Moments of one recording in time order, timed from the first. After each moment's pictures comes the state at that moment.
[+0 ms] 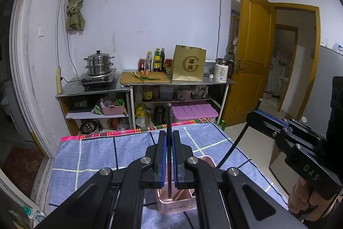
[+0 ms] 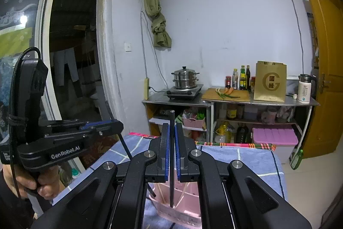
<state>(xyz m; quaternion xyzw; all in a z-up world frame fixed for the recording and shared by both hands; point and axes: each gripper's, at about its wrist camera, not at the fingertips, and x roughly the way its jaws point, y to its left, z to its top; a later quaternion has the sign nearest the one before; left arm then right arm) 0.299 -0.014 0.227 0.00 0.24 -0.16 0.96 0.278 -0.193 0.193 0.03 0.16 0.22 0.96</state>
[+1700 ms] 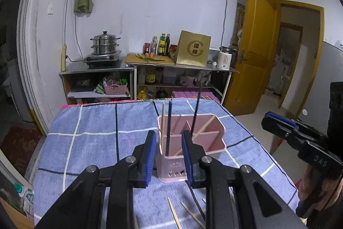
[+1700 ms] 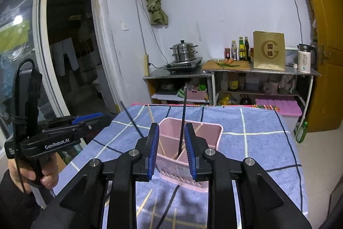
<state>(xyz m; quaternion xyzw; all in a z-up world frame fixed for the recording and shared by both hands) 0.239 0.008 0.139 -0.03 0.27 -0.15 0.95 0.226 -0.215 0.130 0.05 0.23 0.23 0.94</state>
